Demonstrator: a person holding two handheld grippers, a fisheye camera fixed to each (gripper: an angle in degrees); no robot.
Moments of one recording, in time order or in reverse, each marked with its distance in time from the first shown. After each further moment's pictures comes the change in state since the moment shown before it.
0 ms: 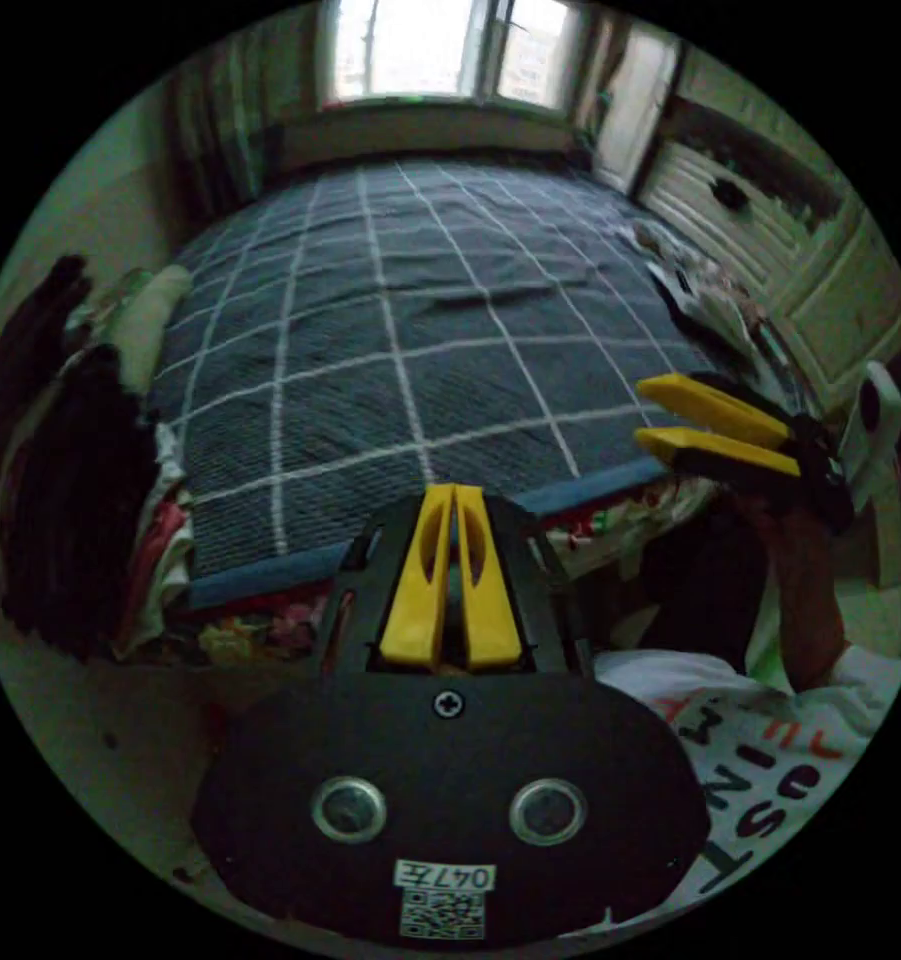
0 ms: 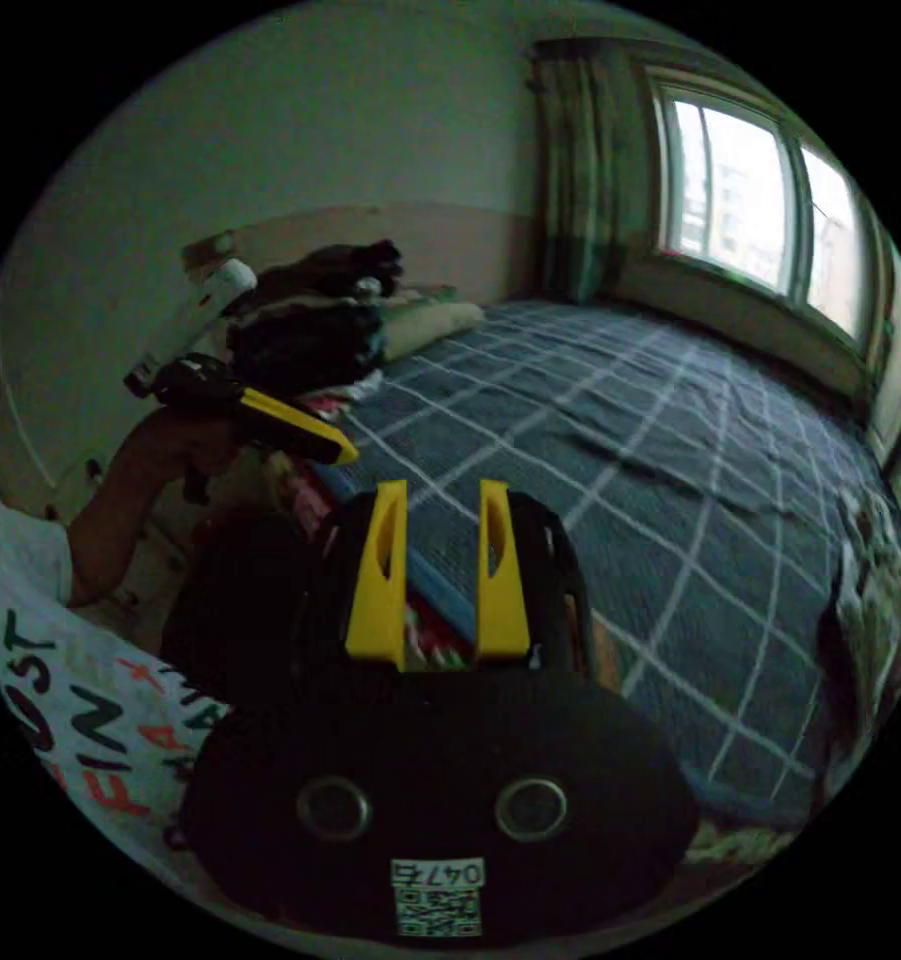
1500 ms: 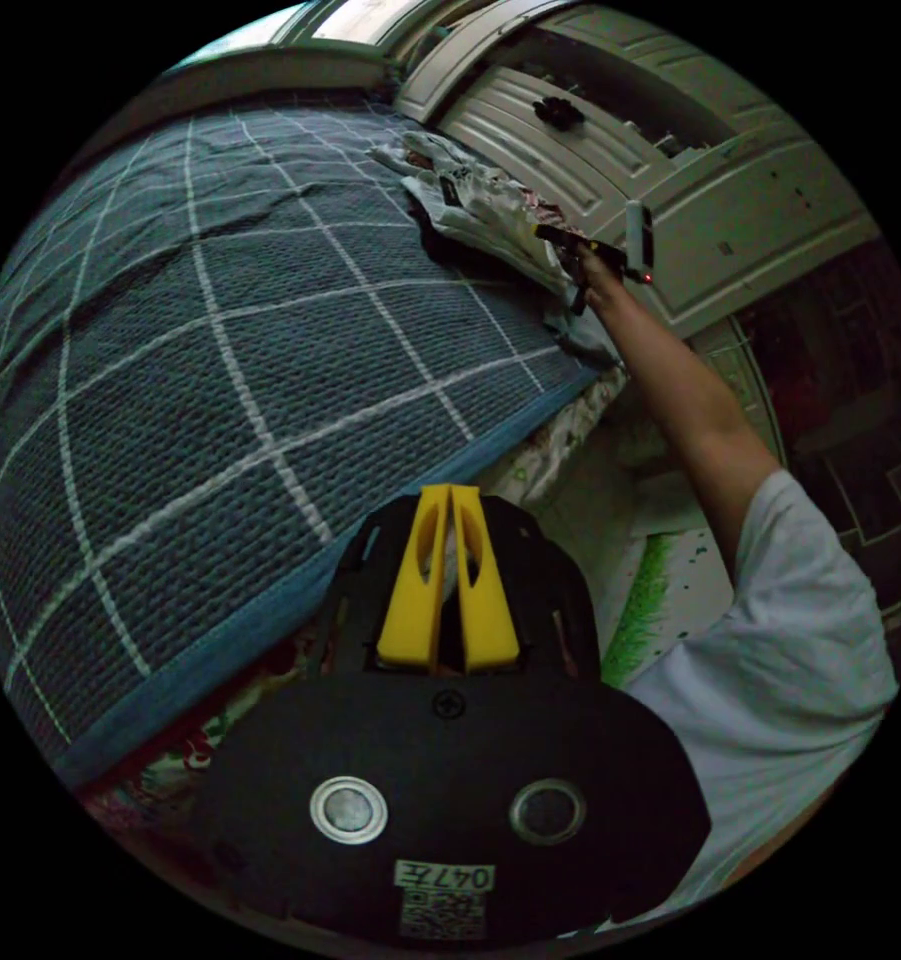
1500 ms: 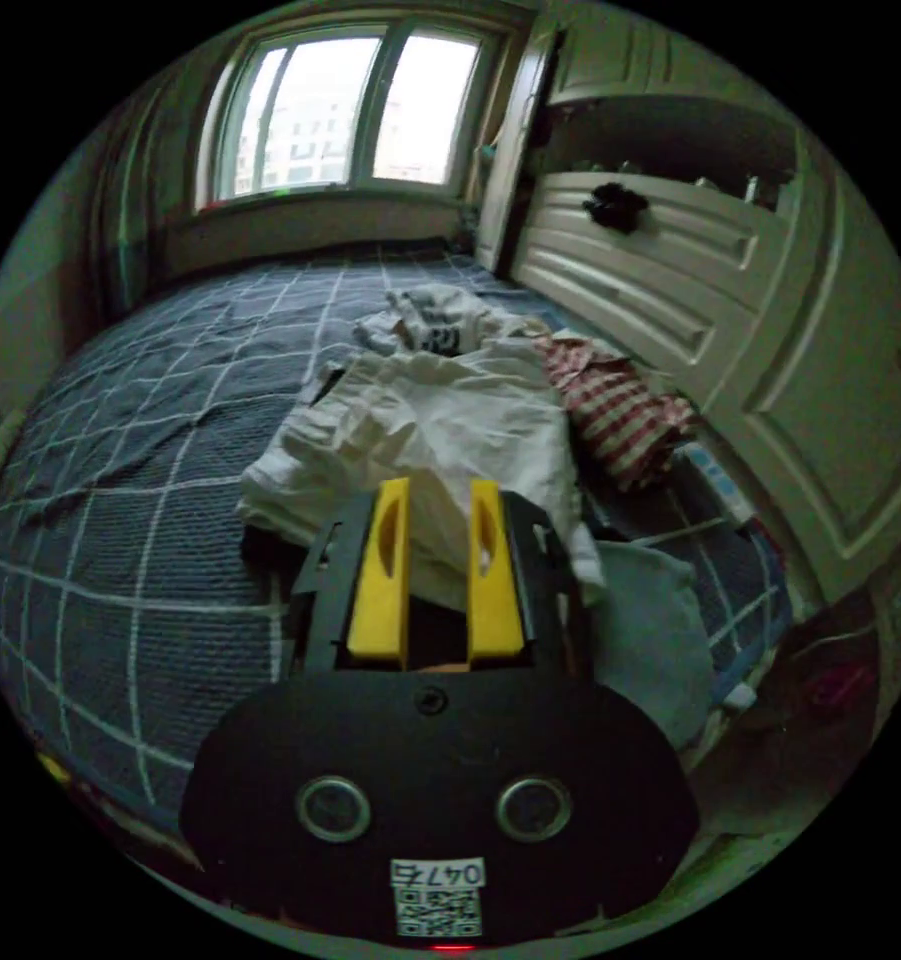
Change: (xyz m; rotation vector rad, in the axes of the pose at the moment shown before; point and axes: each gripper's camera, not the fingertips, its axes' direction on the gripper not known) left arm 0.342 -0.205 0.437 -0.103 0.533 0.228; right arm 0.790 0.453 -0.624 -0.129 0.801 0.623
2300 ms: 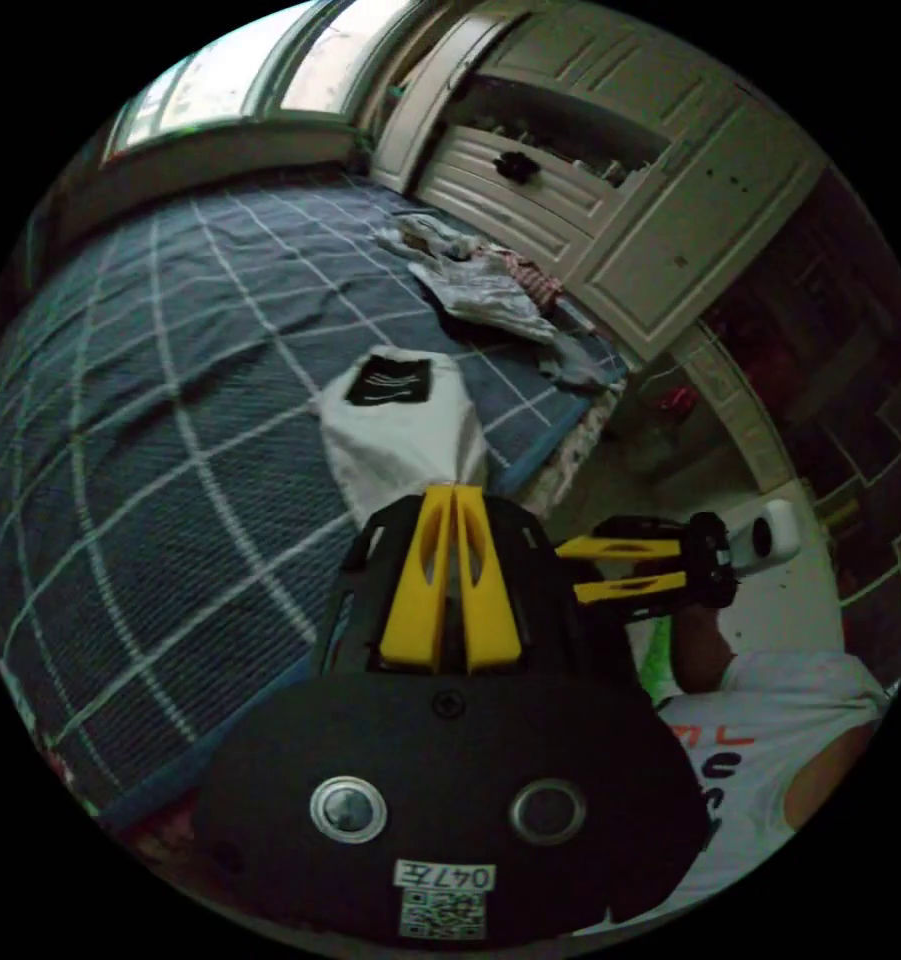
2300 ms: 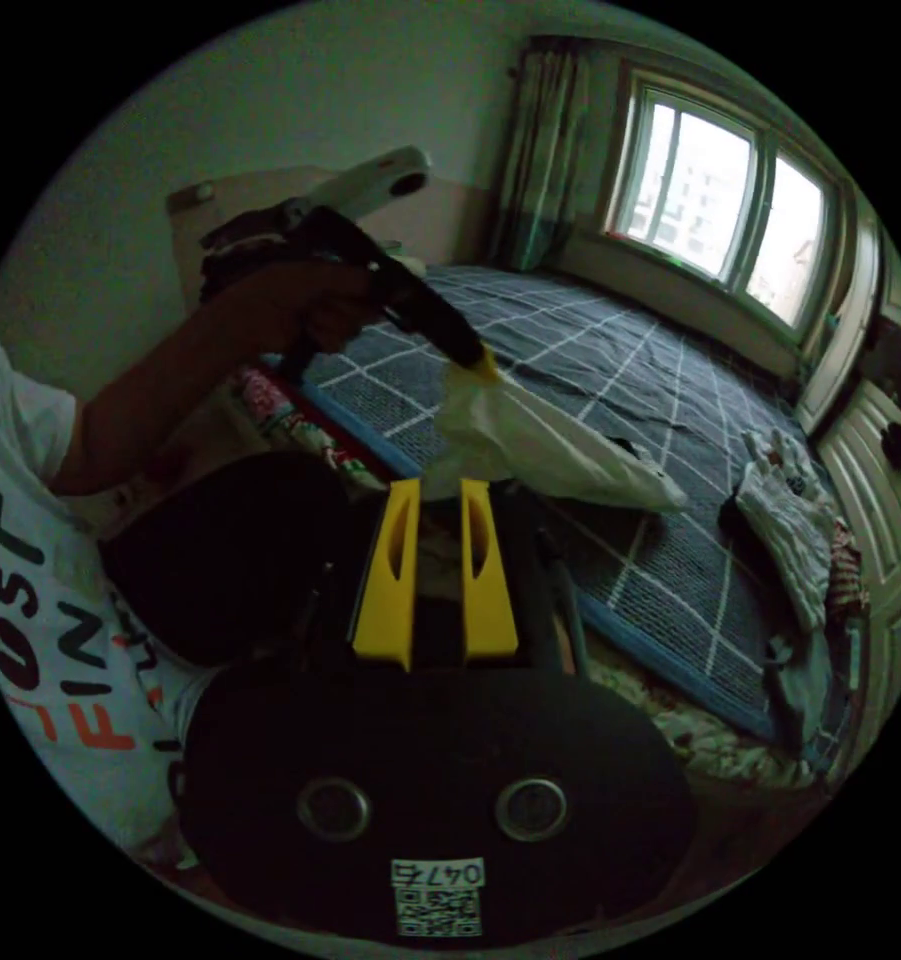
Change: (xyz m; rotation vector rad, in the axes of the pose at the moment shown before) left arm -0.091 0.028 -0.091 0.139 -0.093 0.126; right arm -0.338 0.263 -0.314 0.115 -0.598 -0.655
